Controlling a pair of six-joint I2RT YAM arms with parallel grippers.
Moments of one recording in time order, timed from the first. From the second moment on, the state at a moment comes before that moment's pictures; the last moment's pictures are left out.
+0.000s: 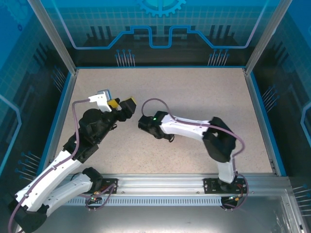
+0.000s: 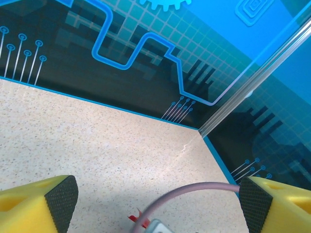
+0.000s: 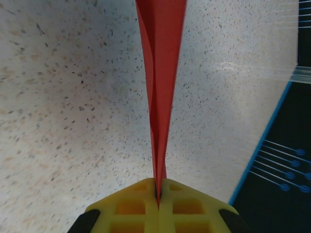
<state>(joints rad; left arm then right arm) -0.58 0.76 0.79 -0.13 -0.20 -0.61 1.01 1.99 1.50 -1.25 0.79 0.27</state>
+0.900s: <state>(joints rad) -0.41 1.07 0.81 -0.19 0.11 -0.86 0.81 1.47 1.16 -0.92 0.07 0.20</state>
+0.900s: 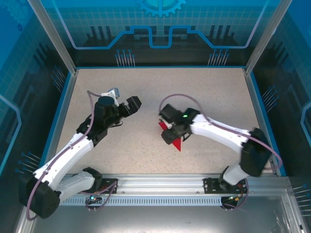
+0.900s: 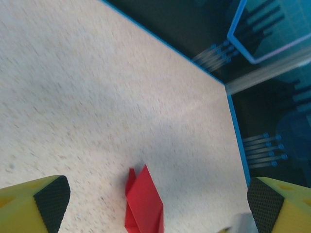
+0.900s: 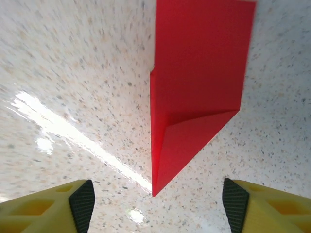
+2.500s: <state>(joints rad) -0.61 1.39 0.85 0.11 0.45 -0.63 0.16 1.21 0.64 -0.12 -0.93 0.31</state>
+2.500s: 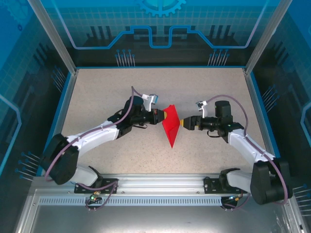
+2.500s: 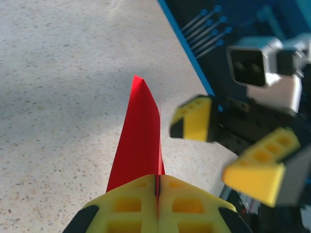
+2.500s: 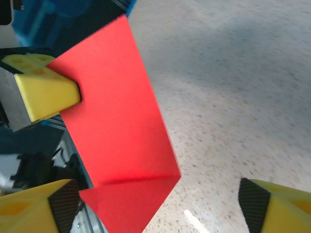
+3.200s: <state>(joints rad) -0.60 1.30 0.78 0.14 0.65 -0.53 0.22 1.37 0.76 -0.07 -1.26 0.20</state>
